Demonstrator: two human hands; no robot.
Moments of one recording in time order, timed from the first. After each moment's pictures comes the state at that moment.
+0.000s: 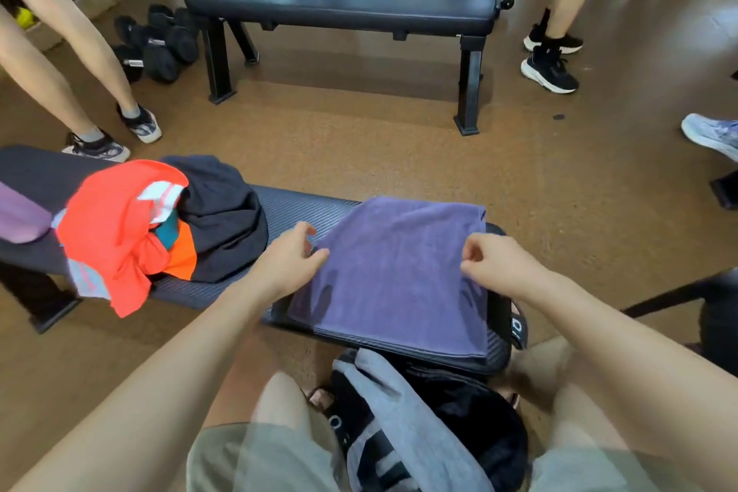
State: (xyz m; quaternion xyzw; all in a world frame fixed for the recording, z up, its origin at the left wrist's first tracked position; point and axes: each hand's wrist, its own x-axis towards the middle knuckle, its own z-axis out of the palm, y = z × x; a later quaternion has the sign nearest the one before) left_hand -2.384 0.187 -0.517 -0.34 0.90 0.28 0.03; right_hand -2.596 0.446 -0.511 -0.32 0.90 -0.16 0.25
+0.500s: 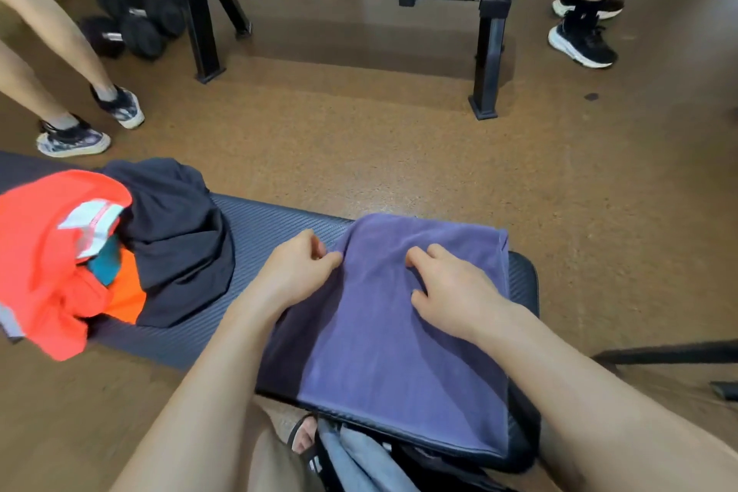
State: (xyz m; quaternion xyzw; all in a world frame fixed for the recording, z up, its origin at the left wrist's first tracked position) left_hand -2.467 0.172 -0.545 -0.44 0.84 0.32 0.07; right_hand -2.602 0.366 -0.553 -0.47 0.85 -0.11 0.22
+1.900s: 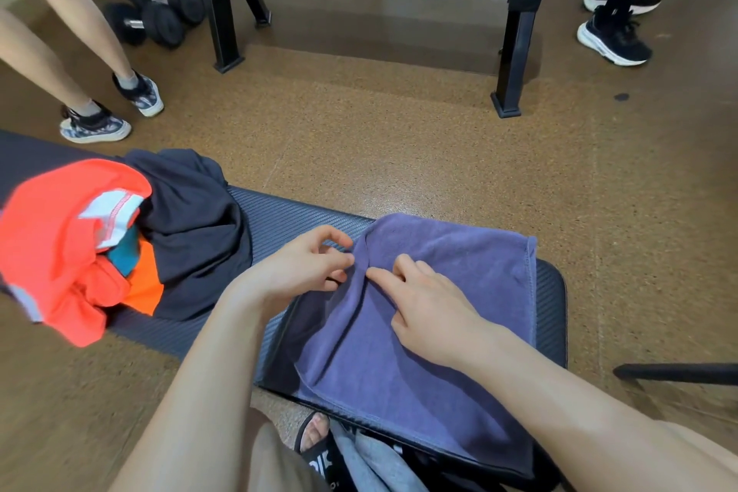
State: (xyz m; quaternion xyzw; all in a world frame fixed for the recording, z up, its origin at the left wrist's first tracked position) left_hand -2.458 0.168 -0.521 -0.41 0.68 0.61 0.07; right_hand -2.565 0.339 -0.559 -0.58 0.78 -0.09 0.19
